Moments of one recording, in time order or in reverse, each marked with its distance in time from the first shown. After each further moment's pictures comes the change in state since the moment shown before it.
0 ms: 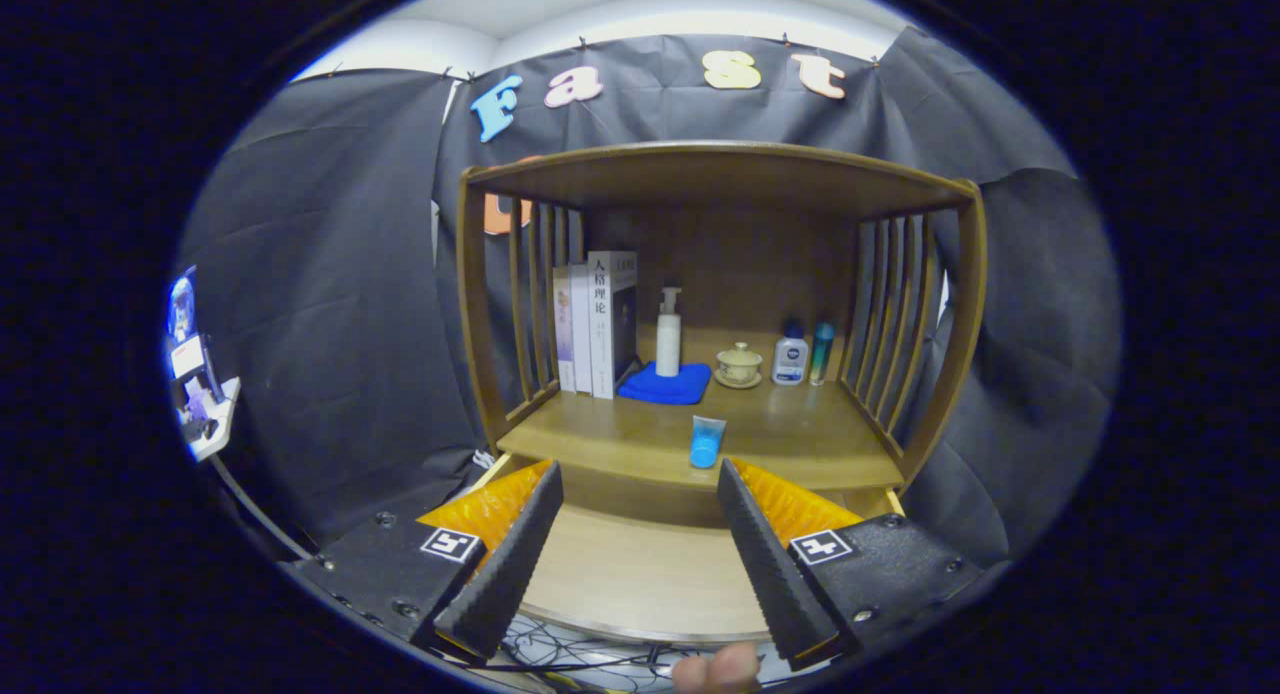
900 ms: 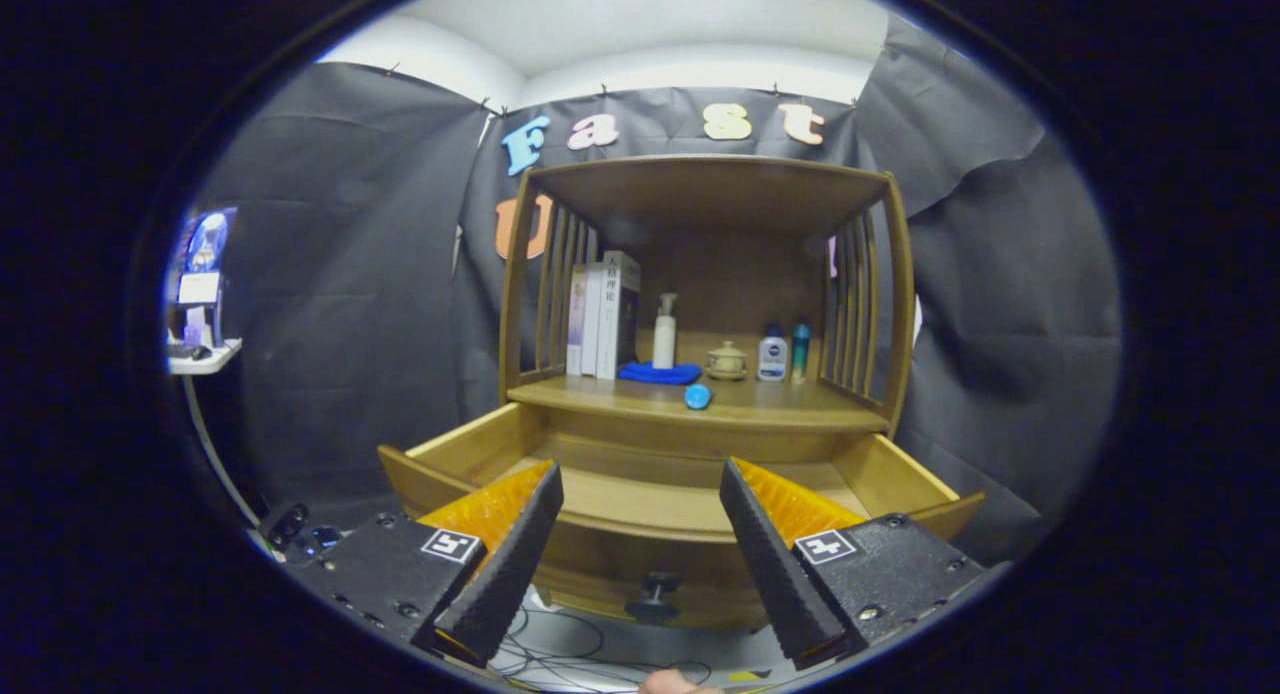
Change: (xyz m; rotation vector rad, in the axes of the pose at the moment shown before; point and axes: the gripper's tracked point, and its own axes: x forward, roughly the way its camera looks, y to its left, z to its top) arm -0.040 -0.007 -0.150 -0.047 -0.201 -0.069
